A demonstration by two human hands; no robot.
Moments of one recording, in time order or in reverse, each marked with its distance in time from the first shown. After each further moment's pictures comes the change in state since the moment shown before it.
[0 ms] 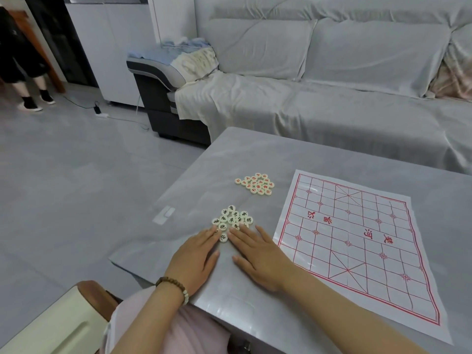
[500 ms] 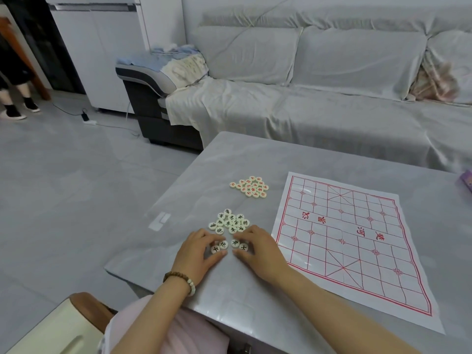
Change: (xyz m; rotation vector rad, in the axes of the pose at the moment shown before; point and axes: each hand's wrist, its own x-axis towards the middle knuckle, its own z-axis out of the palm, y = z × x) left_hand 0.020 0.001 -0.003 -0.288 0.045 -0.050; right_hand 0.014 -0.002 0.001 0.334 0.305 0.289
